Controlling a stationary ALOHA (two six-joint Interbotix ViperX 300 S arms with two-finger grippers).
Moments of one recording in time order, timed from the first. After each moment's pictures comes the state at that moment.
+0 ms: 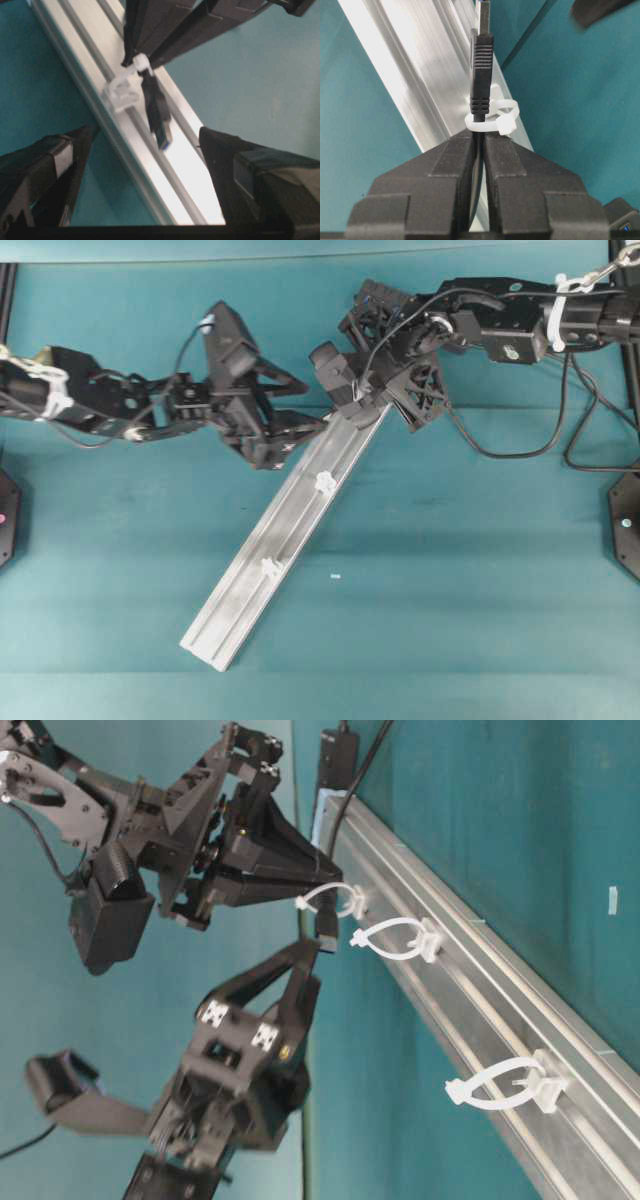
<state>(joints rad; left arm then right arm) 0.27 0.20 0.69 0.02 -0.51 -0.34 -0.42 0.21 0.35 0.19 0.69 -1.18</state>
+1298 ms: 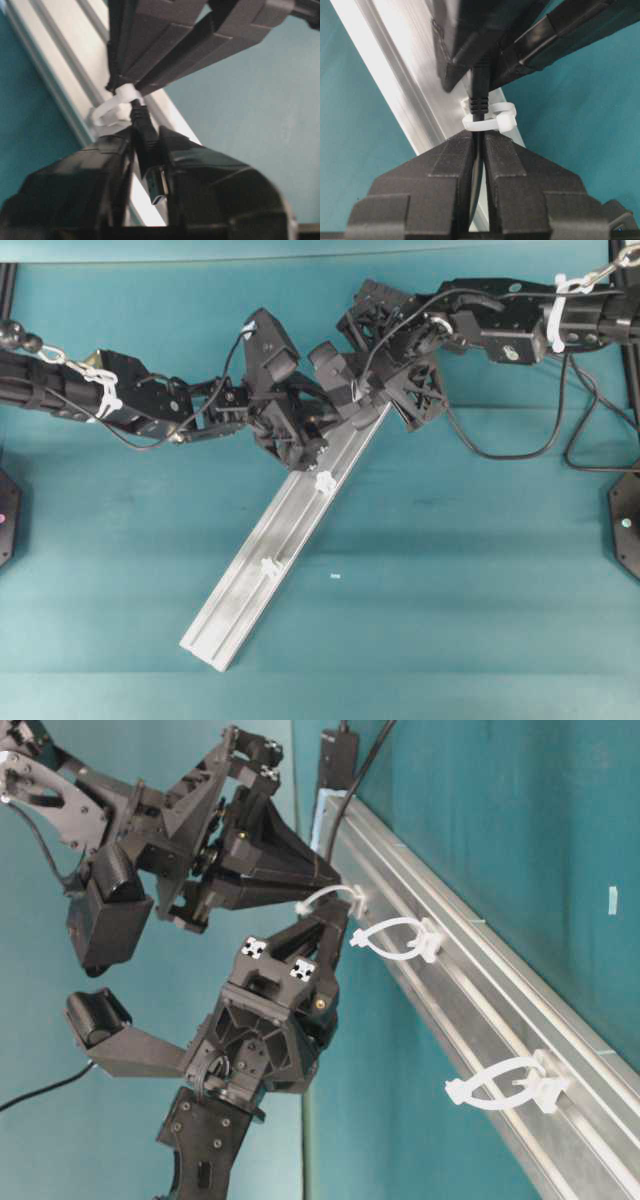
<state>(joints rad) 0.26 0.31 0.58 0.02 -0.51 -0.33 -0.42 0.21 0.35 0.19 0.67 -1.18</state>
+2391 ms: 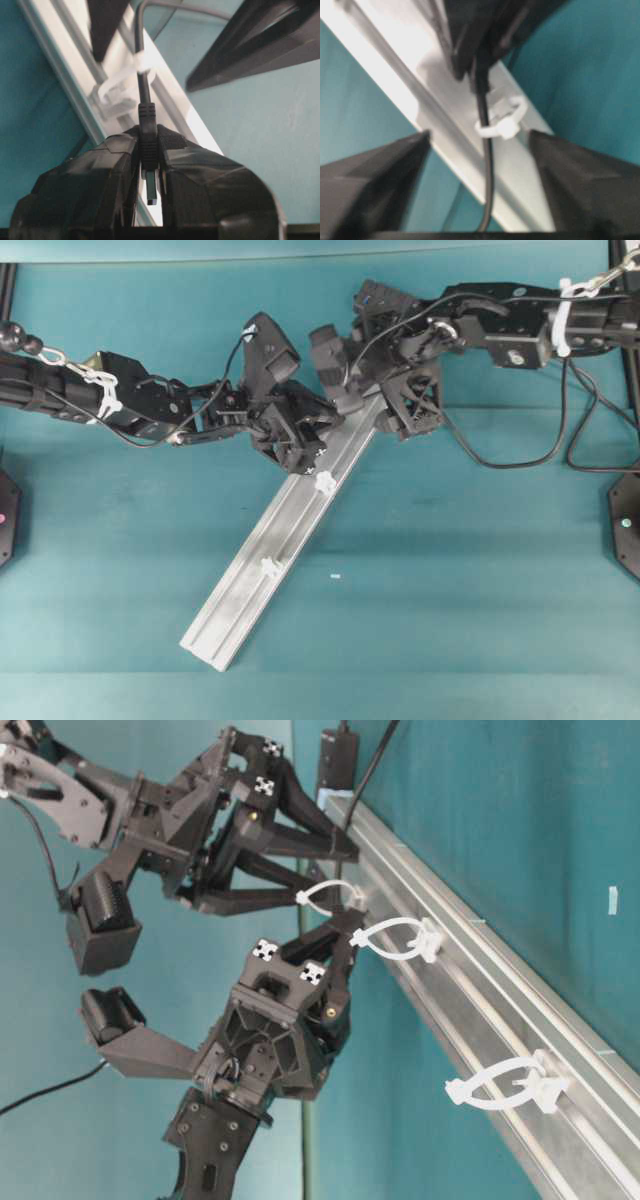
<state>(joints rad) 0.25 0.31 0.59 0.02 -0.45 -0.38 -0.42 0.18 0.39 0.20 0.69 -0.88</state>
